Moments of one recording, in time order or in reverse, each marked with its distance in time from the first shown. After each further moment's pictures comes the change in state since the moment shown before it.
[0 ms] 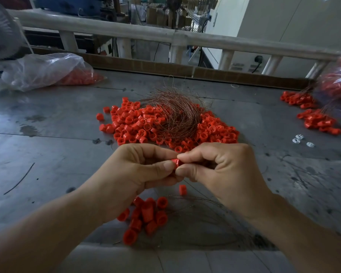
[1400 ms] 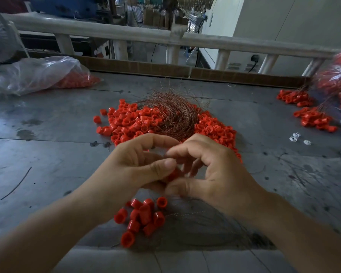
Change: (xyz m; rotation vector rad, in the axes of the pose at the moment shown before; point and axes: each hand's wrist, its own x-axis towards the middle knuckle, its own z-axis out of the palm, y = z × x) left_hand -0.005 0.005 -0.002 0.085 -0.047 0.115; right_hand 0.003 -0.006 -0.002 0.034 -0.216 0.066
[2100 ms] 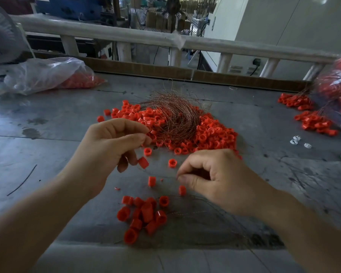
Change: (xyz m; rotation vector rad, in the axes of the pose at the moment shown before) left_hand 0.011 0.004 -0.029 0.207 0.395 0.070; right_hand -0.004 0.000 -0.009 -0.207 -0.167 0.101
